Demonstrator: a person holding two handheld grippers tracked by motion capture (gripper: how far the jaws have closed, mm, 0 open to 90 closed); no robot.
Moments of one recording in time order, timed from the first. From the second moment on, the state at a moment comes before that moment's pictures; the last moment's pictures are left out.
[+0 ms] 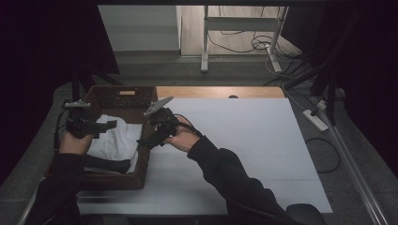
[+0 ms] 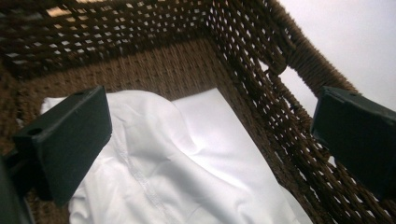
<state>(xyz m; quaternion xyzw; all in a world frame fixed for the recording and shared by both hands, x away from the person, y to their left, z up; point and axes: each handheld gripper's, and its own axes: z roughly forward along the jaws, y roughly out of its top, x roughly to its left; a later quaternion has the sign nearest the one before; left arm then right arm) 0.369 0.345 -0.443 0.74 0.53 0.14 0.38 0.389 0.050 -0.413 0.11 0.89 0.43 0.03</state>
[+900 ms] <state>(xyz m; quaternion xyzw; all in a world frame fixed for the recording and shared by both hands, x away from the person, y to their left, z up) 0.463 0.274 -0.505 0.85 0.49 0.02 0.21 0.379 -0.058 -0.396 0.16 0.86 0.48 0.04</state>
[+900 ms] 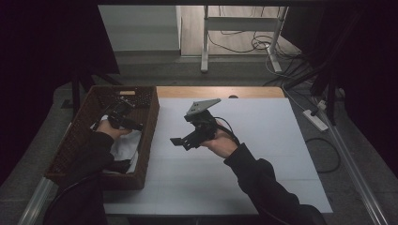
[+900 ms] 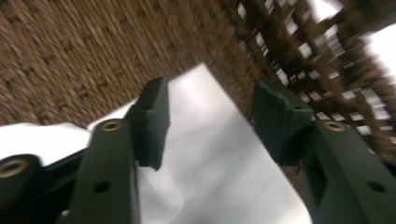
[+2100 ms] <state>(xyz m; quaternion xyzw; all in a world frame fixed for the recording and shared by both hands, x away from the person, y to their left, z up) 0.436 0.283 -0.442 0.77 0.49 0.07 0.40 0.379 -0.089 -0.398 0.18 0.86 0.47 0.05</state>
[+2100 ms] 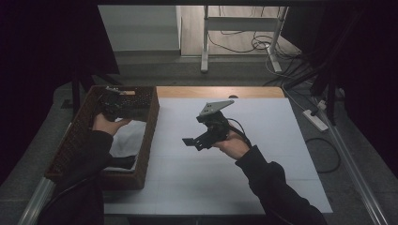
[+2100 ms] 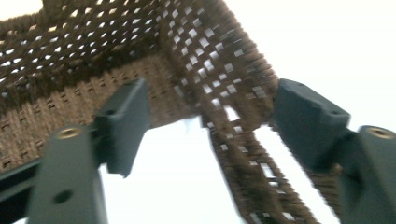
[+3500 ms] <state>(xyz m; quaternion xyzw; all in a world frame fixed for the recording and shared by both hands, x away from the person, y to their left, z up) 0.285 0.290 -0.409 0.76 0.46 0.16 0.43 0.352 -0.152 -0.414 0.24 0.85 0.46 0.07</state>
